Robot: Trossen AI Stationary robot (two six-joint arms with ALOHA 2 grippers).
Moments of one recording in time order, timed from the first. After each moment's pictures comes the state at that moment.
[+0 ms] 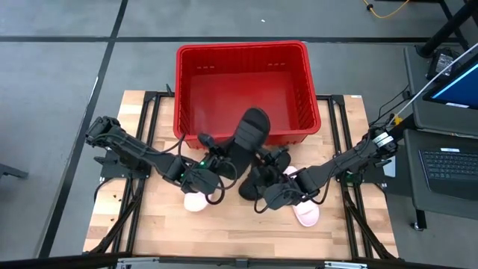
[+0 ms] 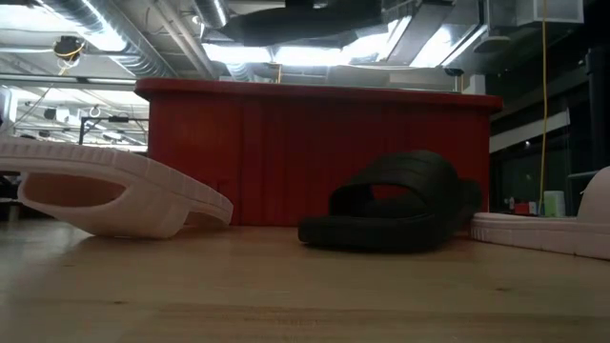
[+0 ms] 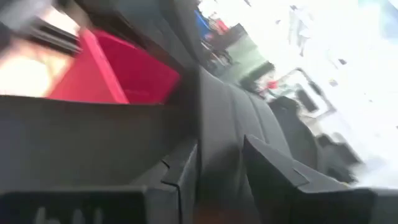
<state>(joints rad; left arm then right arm) -0.42 1.58 1.30 -0.12 -1.34 0.49 0.47 1.73 1.40 -0.12 1.42 -0.42</state>
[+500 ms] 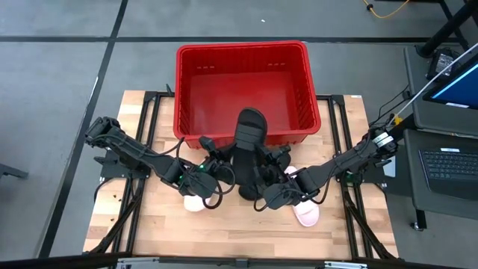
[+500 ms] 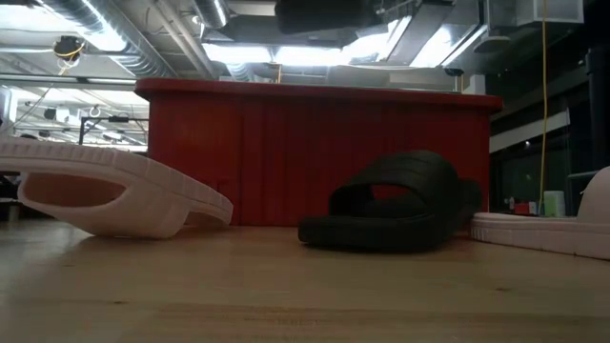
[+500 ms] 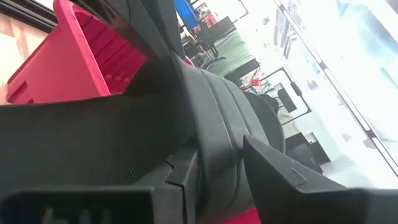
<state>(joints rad) -0.45 1.58 1.30 -0.12 -1.29 0.48 0.47 1.73 1.40 -0.13 1.47 -0.50</state>
